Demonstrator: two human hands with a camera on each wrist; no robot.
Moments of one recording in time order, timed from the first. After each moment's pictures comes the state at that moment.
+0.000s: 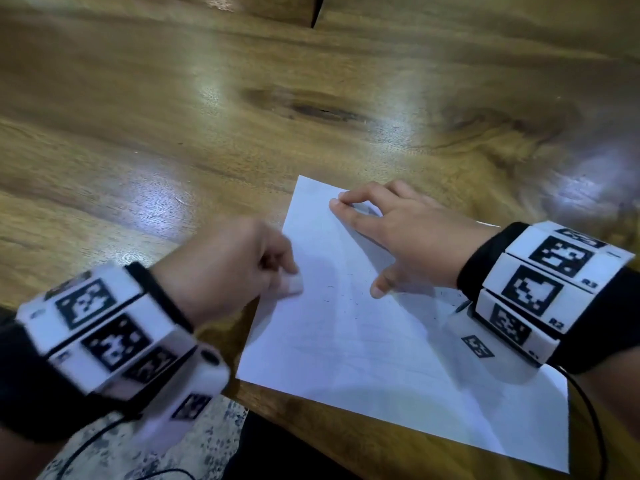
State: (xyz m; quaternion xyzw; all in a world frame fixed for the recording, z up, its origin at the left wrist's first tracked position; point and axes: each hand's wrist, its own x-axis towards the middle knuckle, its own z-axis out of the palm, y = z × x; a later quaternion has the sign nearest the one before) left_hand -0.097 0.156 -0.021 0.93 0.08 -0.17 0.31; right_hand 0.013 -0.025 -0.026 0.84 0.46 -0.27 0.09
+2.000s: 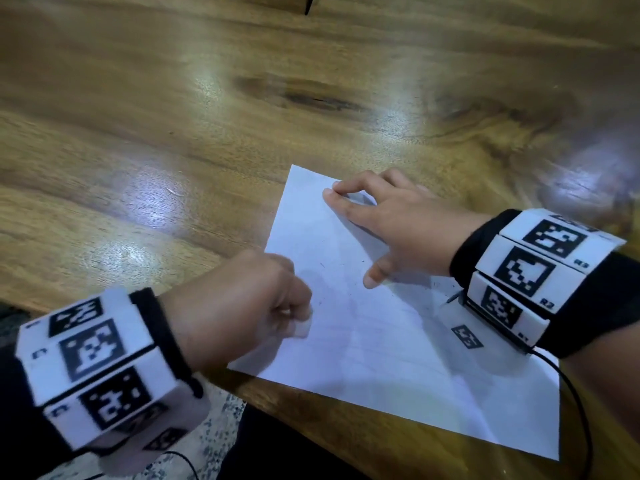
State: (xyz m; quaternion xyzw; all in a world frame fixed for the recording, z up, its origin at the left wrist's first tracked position) left_hand -0.118 0.135 -0.034 0.92 -0.07 -0.23 0.31; right_hand 0.013 -0.026 -0.031 0.84 0.47 -0.27 0.06
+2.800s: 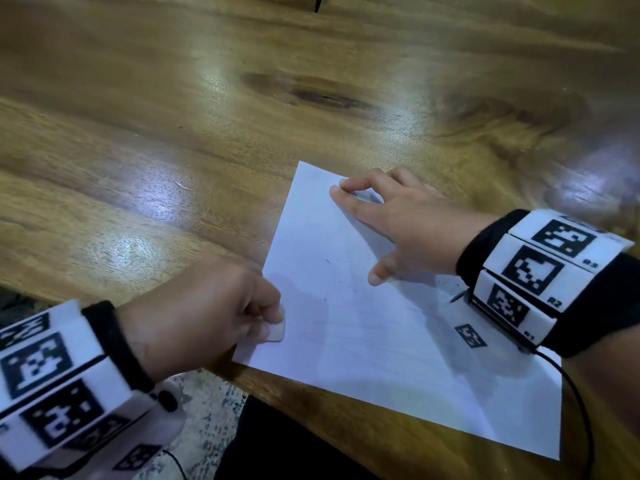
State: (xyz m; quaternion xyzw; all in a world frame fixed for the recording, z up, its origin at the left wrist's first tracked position) left_hand -0.140 0.154 -0.031 0.93 0.00 -0.22 0.30; right_hand 0.011 -0.025 -0.031 0.84 0.46 -0.27 0.06
